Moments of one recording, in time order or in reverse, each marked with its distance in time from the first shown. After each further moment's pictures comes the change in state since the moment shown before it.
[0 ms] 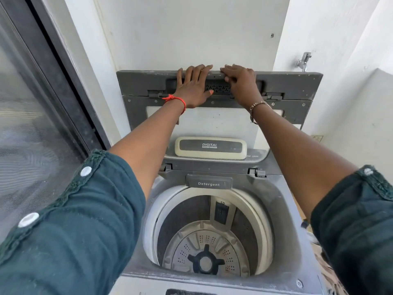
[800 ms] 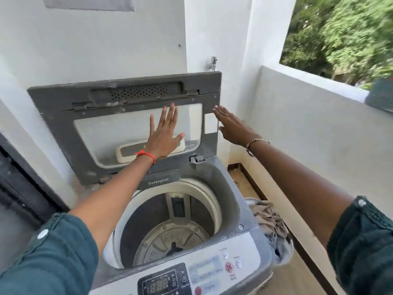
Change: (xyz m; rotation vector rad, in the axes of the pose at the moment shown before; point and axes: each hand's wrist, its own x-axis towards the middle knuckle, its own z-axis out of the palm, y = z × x) left_hand -0.089 0.089 0.072 -0.156 0.015 0.297; right_hand -0.185 0.063 -0.105 -0.442 -0.293 0.156
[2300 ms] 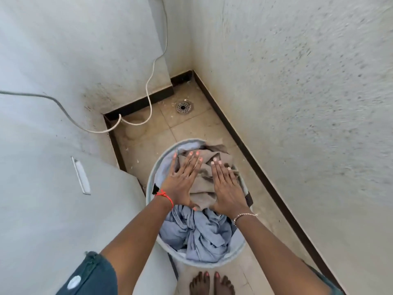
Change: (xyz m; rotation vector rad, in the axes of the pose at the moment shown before) left_hand 0.011 0.296 0.626 0.102 -0.821 0.464; right_hand -0.273 0.386 0.491 0.027 -0.565 0.397
